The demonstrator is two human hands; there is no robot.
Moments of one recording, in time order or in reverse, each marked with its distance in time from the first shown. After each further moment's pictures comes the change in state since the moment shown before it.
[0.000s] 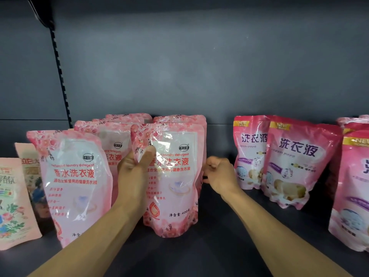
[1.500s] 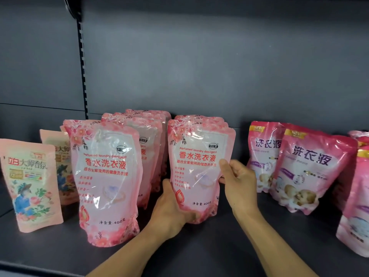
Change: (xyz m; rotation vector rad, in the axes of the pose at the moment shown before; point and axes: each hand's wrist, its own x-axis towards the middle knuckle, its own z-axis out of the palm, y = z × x) left_hand -0.027 -0.060 -0.027 0.659 -0.379 -0.225; right_hand -0.059 -0.037 0.007 0.180 0.223 -0.093
